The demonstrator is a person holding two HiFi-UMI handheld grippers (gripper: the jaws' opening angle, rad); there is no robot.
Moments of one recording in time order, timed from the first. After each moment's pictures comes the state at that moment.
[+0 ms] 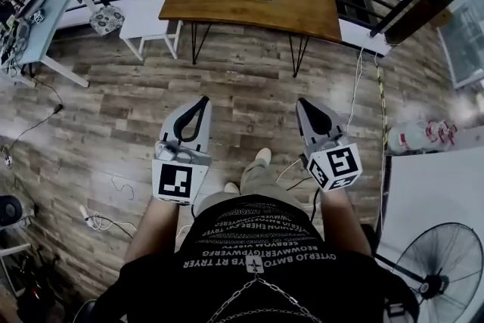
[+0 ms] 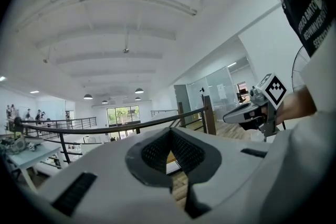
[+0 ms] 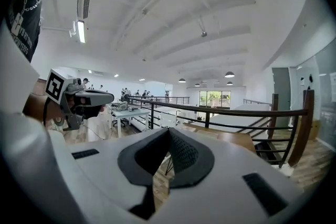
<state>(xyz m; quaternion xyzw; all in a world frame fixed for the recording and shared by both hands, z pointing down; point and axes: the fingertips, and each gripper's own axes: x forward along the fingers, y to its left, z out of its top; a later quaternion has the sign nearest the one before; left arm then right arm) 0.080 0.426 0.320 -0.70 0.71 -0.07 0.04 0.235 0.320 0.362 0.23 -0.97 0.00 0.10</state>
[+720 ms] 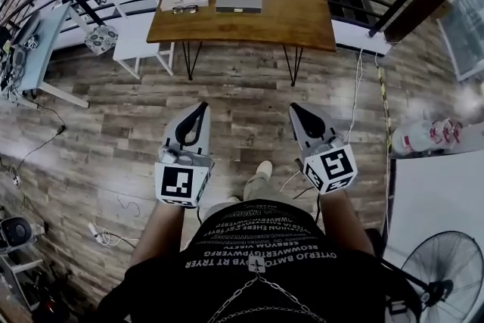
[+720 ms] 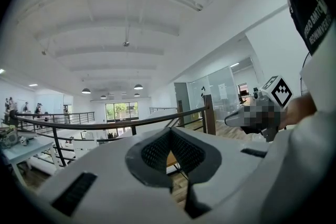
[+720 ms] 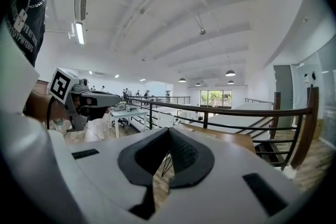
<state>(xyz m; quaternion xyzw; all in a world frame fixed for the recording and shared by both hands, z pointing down) 0.073 0.311 0.332 -0.70 0.71 -0.07 0.01 0.225 0.222 0.369 0.22 -0.97 0.00 0.10</state>
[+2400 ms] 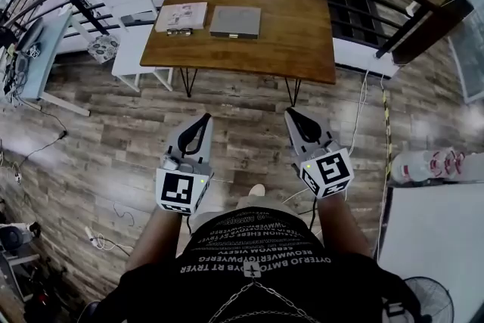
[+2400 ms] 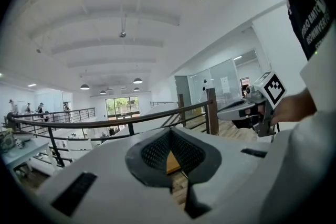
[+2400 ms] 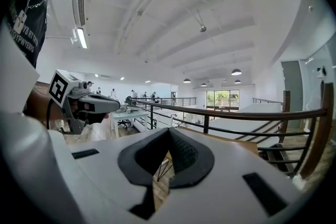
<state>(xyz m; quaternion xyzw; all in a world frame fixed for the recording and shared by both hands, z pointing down) 0.085 0.155 0.340 -0.69 0.71 -0.10 -0.02 0.213 0.057 0.364 0.18 -0.98 0.01 0.09</state>
